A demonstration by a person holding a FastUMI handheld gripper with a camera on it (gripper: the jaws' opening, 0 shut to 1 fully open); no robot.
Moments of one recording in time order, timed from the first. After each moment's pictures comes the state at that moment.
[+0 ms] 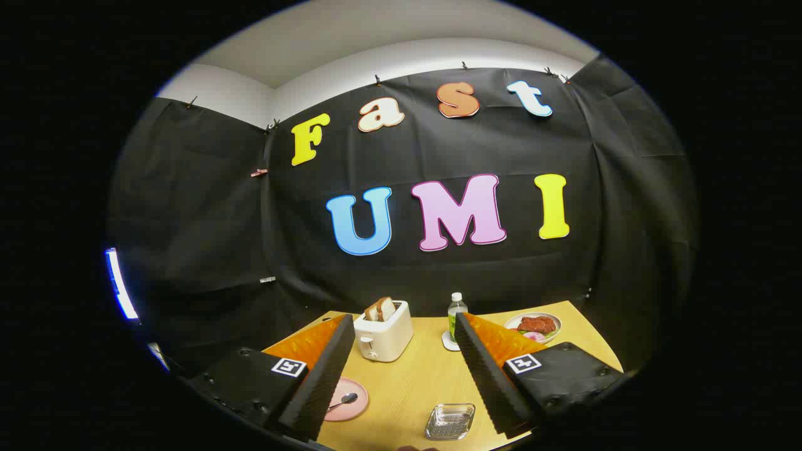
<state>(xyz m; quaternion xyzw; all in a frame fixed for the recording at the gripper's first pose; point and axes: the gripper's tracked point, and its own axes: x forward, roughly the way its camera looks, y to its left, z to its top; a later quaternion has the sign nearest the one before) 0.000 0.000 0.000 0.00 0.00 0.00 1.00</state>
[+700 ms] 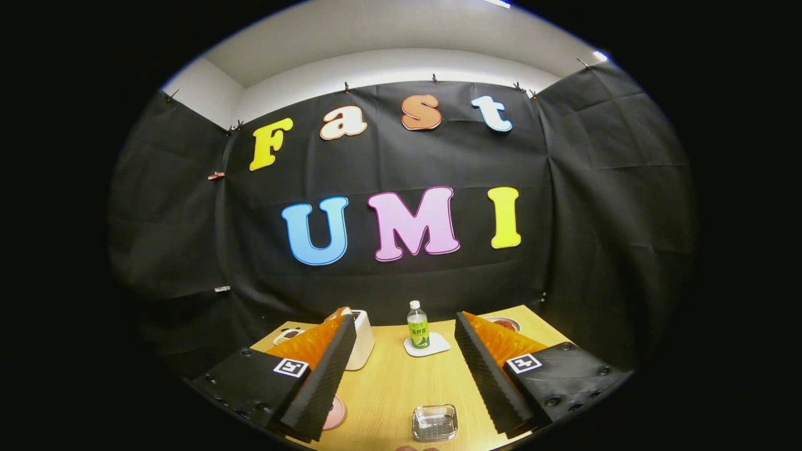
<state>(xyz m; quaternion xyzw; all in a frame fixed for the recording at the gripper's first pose) -0.003 -0.002 0.003 -0.02 -0.03 -0.14 0.99</state>
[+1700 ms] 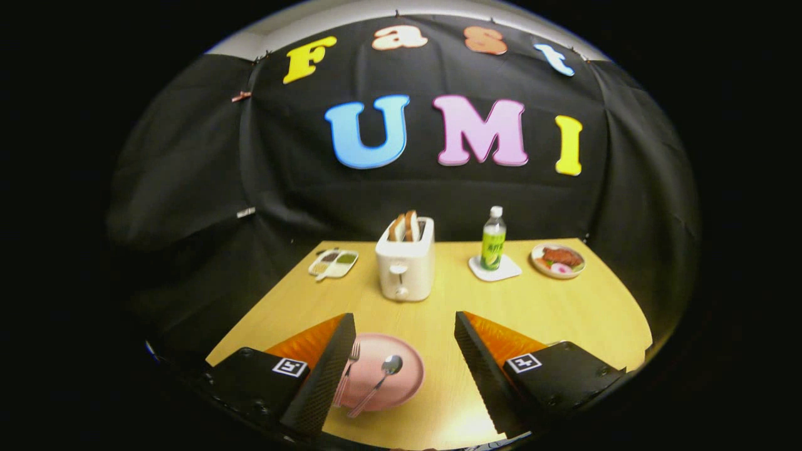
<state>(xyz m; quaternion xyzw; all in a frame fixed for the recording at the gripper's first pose) 0.083 0.157 -0.186 -0.02 0.21 -0.07 0.97</state>
